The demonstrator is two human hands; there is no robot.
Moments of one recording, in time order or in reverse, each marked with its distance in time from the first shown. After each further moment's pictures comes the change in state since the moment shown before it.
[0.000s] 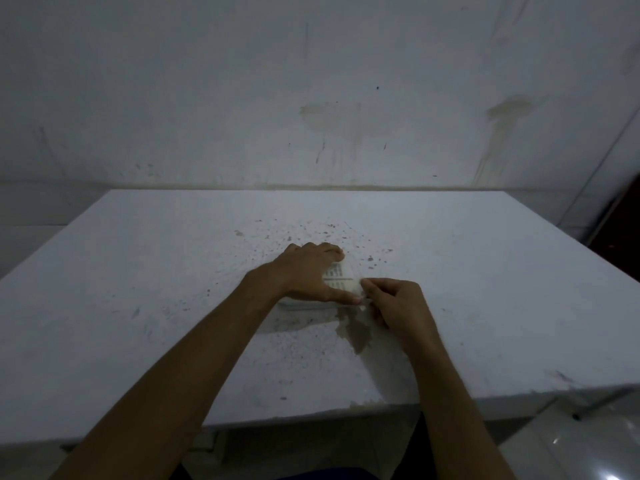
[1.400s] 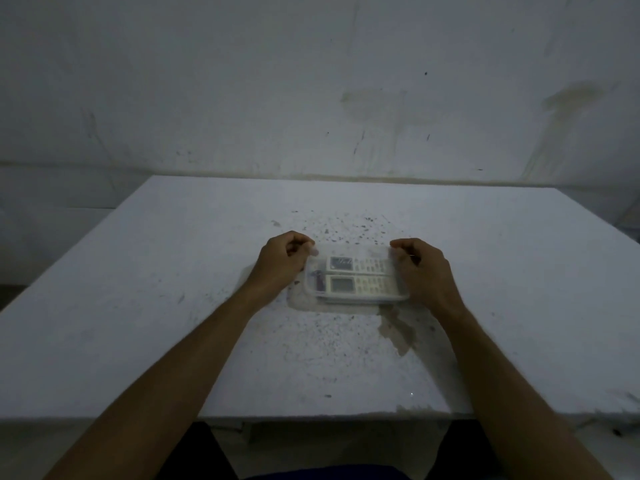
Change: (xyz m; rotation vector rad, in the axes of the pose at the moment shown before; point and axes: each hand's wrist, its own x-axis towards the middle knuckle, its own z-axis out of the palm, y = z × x) left_hand -0.039 -0.089 0.041 -1.018 0.589 -0.339; right_hand 0.065 -0.006 0.024 -0.252 0.011 -0.261
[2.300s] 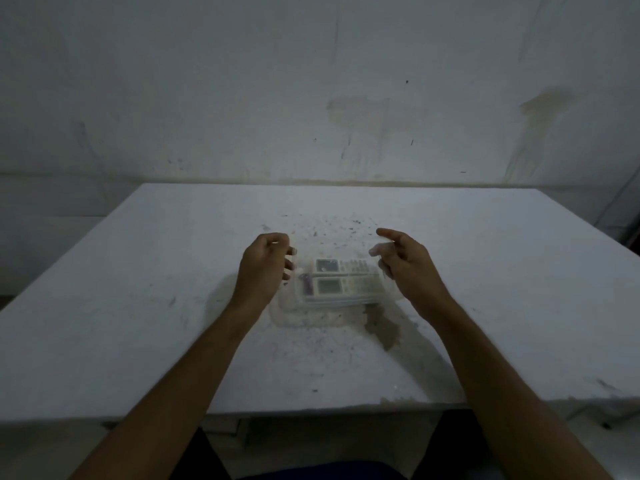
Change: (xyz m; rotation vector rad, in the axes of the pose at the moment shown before) left_hand -0.038 0.036 0.000 -0.273 0.190 -0.131; right_hand -0.018 -0.030 -0.012 0.350 -0.127 0.016
